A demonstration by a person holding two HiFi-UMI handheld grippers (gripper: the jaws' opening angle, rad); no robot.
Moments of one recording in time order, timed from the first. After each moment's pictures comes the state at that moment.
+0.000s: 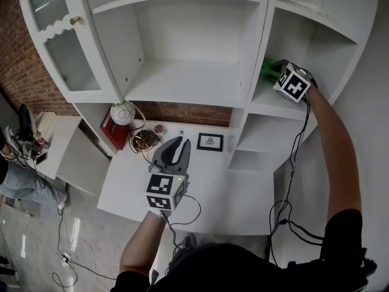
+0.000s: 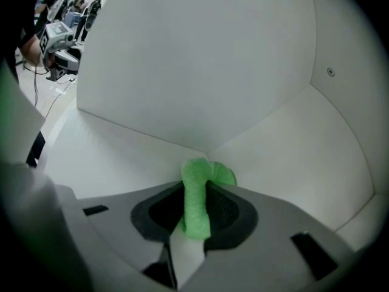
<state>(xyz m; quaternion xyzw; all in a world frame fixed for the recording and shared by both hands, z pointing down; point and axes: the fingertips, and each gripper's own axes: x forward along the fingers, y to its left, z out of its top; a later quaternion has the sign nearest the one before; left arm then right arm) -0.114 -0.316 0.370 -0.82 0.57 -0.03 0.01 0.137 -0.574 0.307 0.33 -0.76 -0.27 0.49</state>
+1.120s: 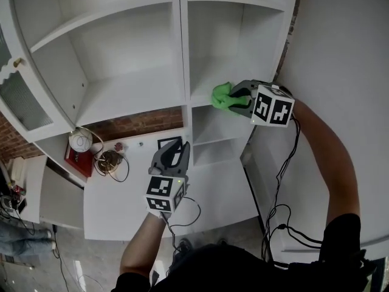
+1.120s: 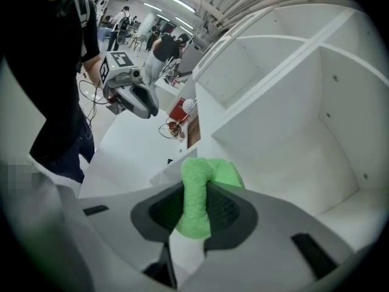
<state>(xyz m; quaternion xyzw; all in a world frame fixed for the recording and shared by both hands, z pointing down) 0.027 -0.308 0.371 -0.91 0.42 -0.02 0.00 0.165 -0.379 0.326 0.21 -0.79 -0.27 0.50</state>
